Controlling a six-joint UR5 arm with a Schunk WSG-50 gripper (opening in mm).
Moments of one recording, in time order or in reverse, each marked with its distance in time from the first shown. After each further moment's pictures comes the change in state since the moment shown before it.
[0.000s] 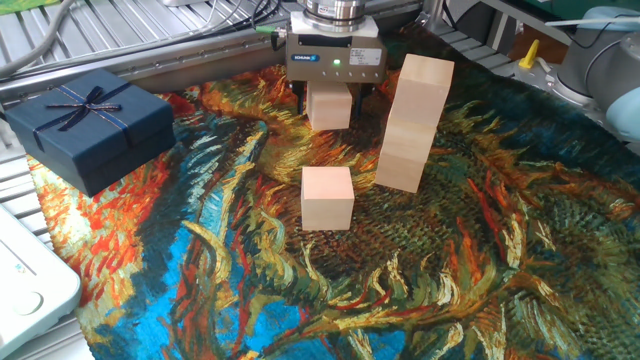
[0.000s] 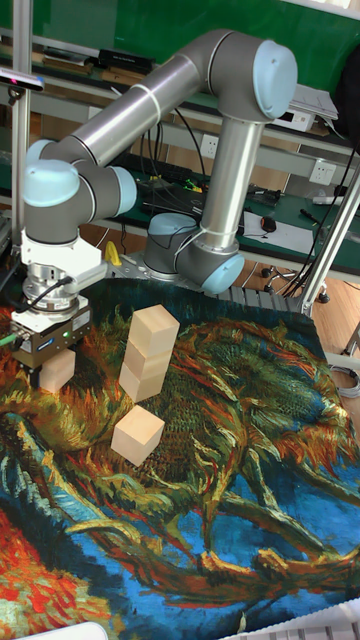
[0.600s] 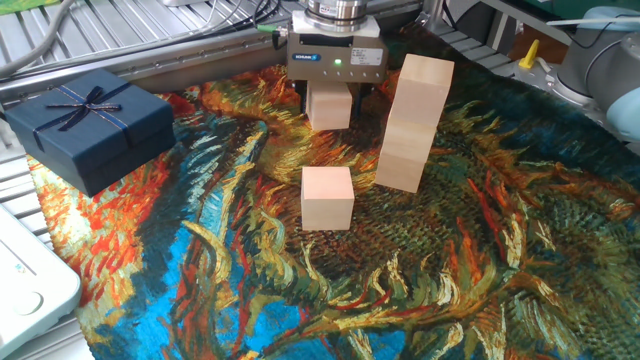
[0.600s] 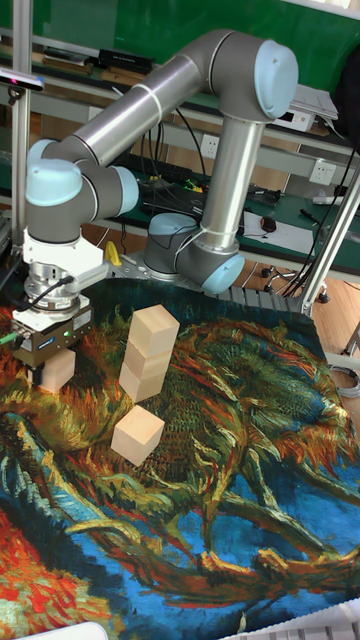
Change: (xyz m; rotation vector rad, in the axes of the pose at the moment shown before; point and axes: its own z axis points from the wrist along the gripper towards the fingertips) arm 0.001 0.001 -0.001 0.004 0.008 0.011
